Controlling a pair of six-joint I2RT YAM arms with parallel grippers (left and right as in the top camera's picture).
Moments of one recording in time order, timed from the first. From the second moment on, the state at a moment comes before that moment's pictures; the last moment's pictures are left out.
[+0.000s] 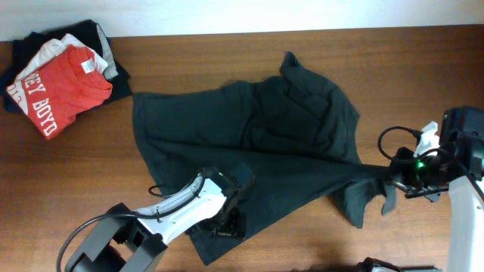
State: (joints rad) left arm -0.77 1.67 0.87 -0.98 0.10 -0.64; right arm -0.37 1.23 1.26 -1.44 -0.23 0.17
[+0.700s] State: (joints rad) left arm -0.60 1.61 0.72 -0.90 0.26 -0.85; right arm -0.37 1.27 1.26 -1.45 -0.23 0.13
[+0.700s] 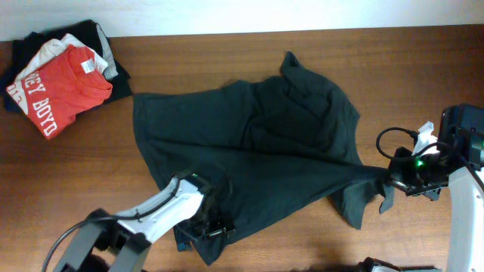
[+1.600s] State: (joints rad) left arm -0.14 1.31 1.14 -1.44 -0.15 -0.64; right arm 0.13 1.27 1.24 -1.55 -0.34 0.14
